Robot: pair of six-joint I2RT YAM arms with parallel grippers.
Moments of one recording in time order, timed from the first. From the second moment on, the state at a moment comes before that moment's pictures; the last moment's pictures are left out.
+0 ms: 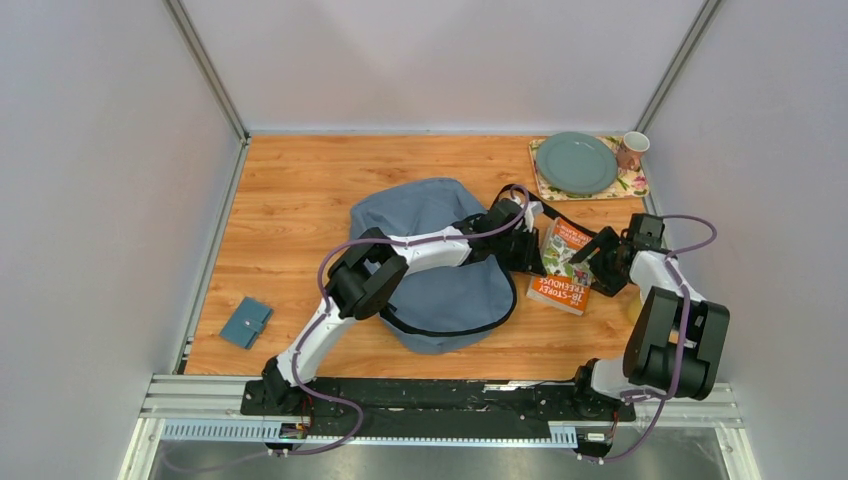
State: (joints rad) left arm -0.97 2.38 1.81 -0.04 0.42 -0.75; right arm -0.32 1.42 0.74 -0.39 -0.24 0.58
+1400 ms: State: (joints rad) left arm -0.87 1.62 1.30 0.26 0.48 -0.64; right arm -0.40 0.65 0.70 -0.49 -0.79 0.83
